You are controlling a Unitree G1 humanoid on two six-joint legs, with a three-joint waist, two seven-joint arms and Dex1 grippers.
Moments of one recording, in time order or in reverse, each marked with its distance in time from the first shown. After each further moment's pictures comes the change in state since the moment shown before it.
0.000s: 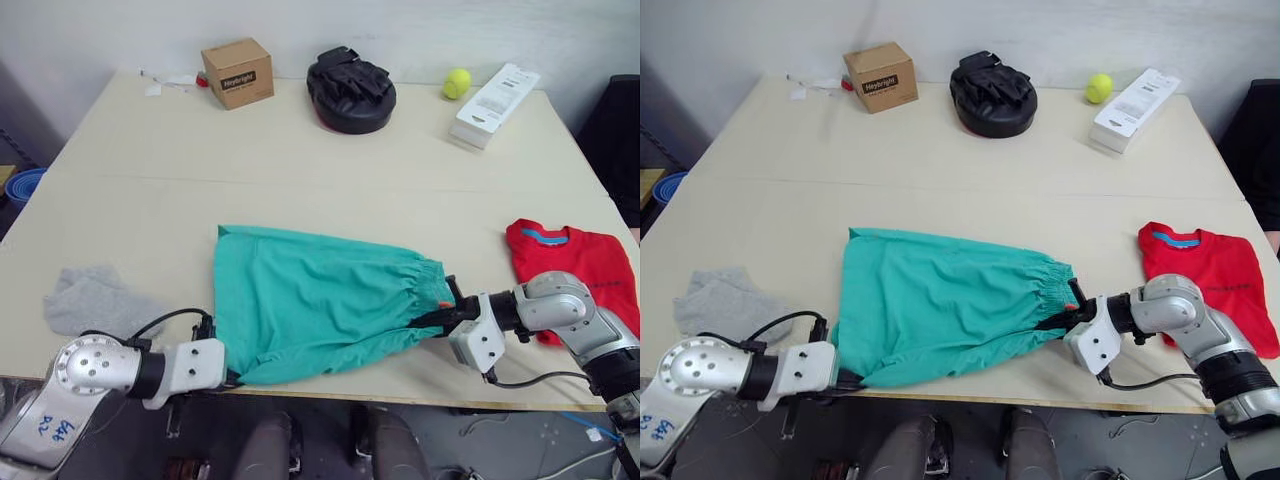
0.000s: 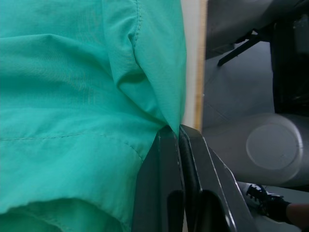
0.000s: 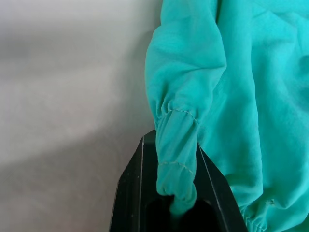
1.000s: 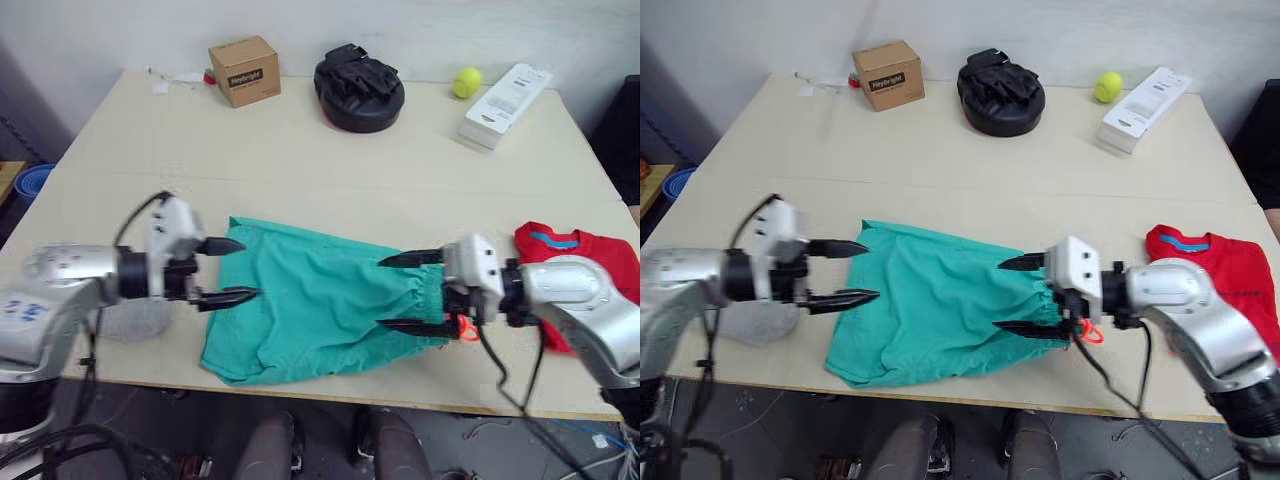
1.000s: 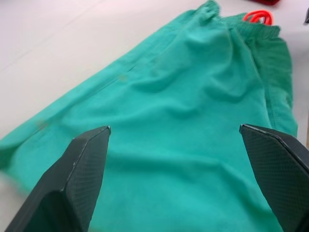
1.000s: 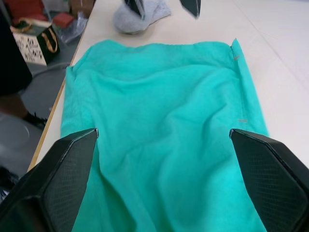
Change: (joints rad) left arm -0.612 -0.087 -0.090 0.239 -0.260 0.328 0.180; right arm 0.064 0.018 -0.128 -0.737 0.561 1.338 -0.228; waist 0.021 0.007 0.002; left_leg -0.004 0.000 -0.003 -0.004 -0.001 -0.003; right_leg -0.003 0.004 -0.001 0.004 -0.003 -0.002
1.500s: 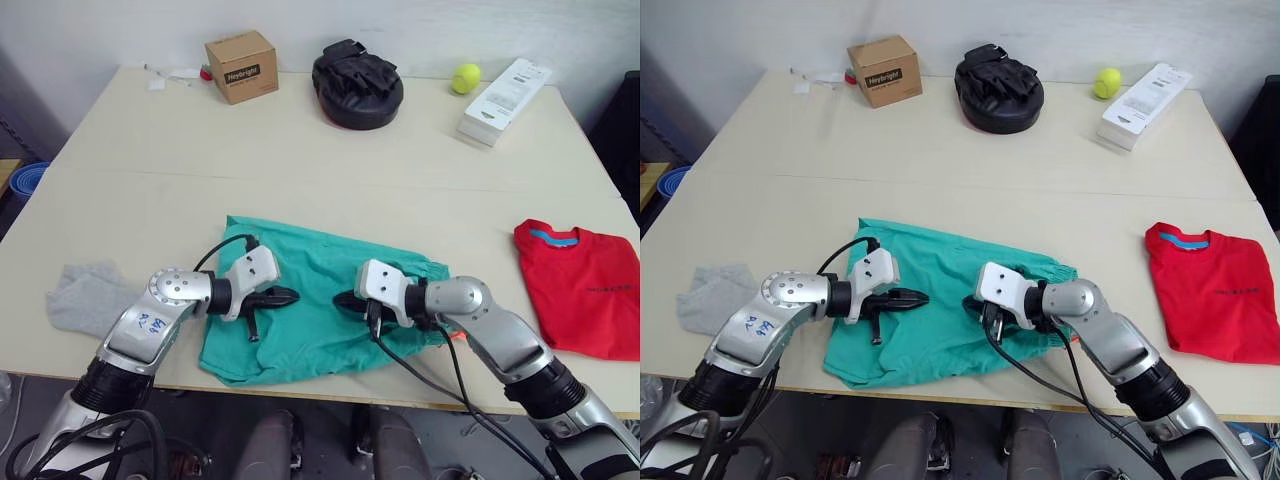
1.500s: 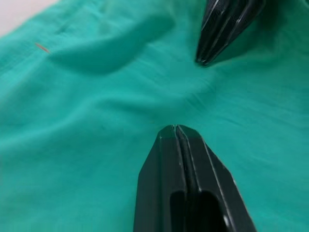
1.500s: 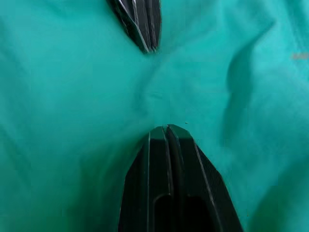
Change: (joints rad) left arm -0.007 -0.191 -0.224 0.159 0.180 -0.144 0.003; right arm -0.052 0.268 0.236 0.179 -0.415 -0.029 -0.138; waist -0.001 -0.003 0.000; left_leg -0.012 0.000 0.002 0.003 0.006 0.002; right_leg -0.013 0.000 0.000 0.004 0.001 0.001
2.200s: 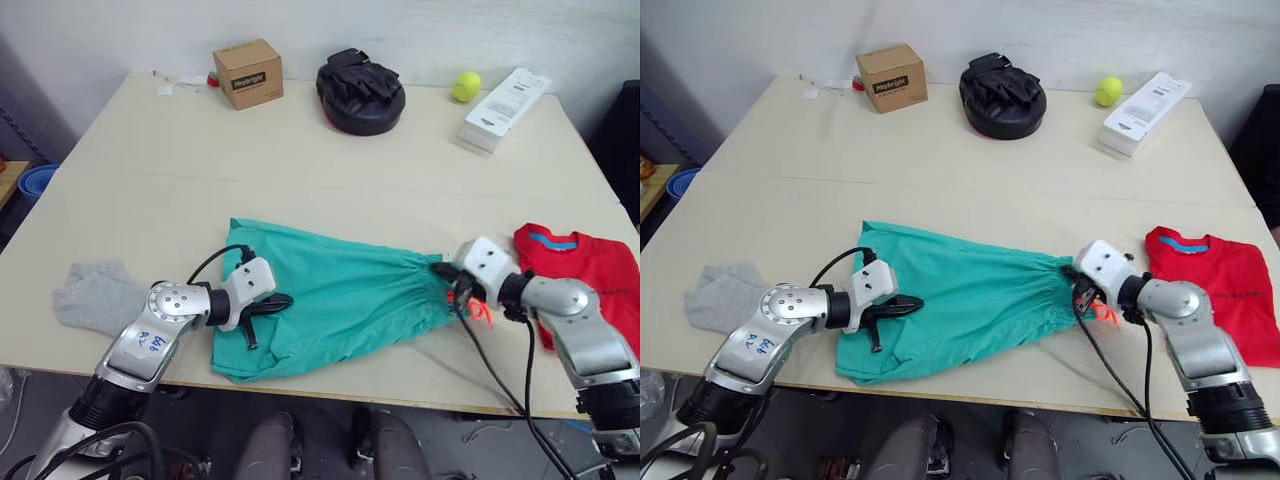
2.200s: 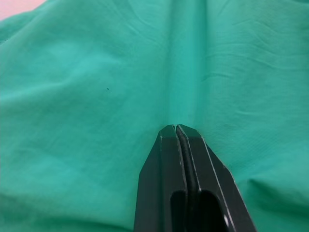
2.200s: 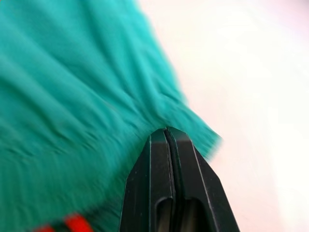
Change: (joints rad) left arm 0.068 -0.019 0.034 -0.030 0.059 -0.024 0.086; right arm 0.156 -0.136 -0.442 0.173 0.028 -0.088 -0.058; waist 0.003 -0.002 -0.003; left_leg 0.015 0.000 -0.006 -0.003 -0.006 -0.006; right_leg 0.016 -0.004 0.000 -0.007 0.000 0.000
